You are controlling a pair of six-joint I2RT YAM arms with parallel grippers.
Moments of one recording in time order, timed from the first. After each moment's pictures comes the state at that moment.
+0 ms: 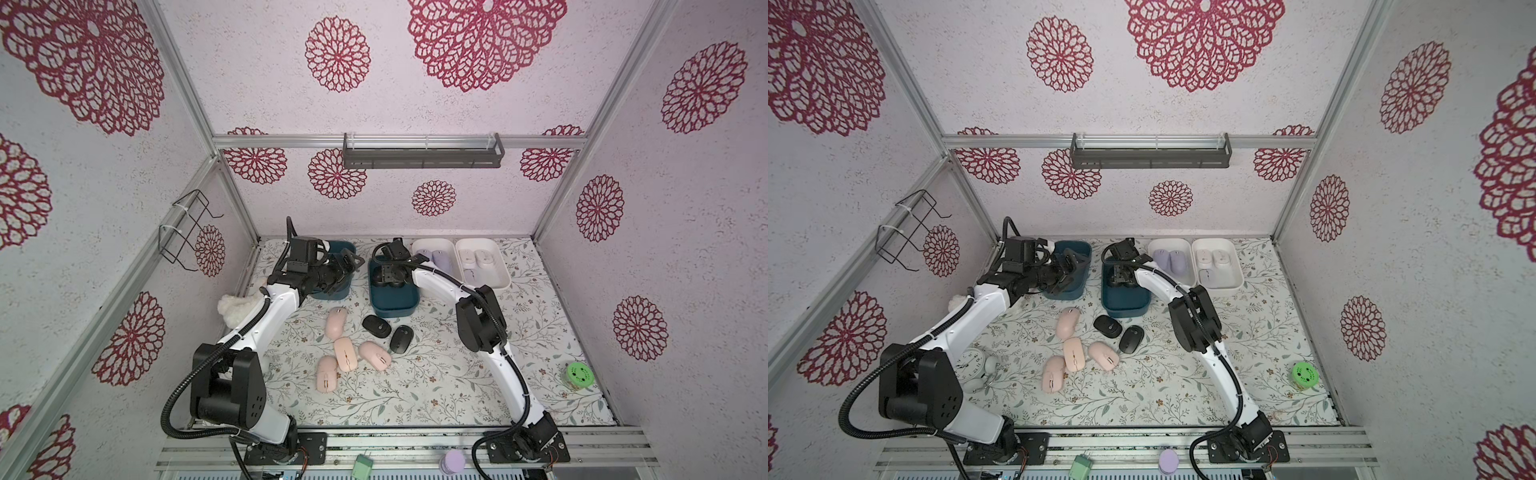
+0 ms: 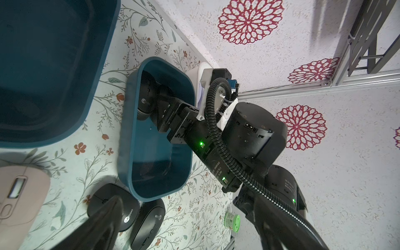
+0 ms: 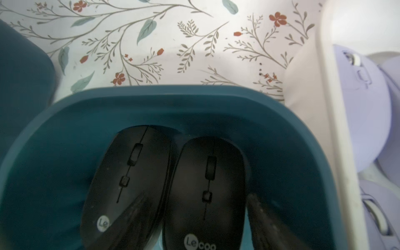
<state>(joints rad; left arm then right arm) -0.17 1.55 1.21 -0.33 0.52 -0.85 0.65 2.50 2.21 -0.63 0.29 0.46</state>
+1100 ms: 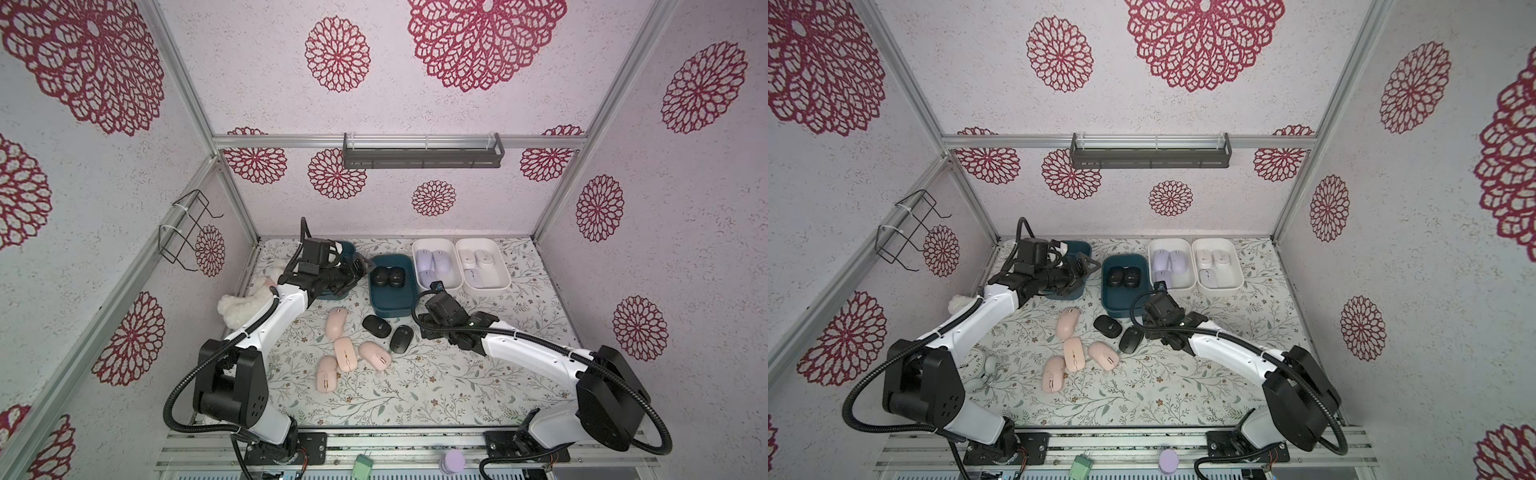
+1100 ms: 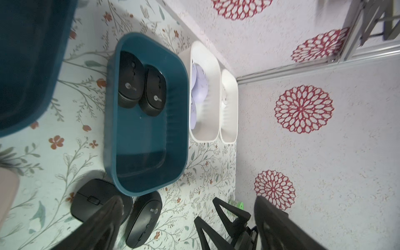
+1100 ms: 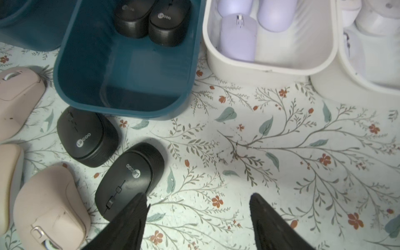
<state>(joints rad) -0.27 1.58 1.22 -0.33 0.52 -0.83 0.80 1.43 0.92 -0.40 0.32 0.49</state>
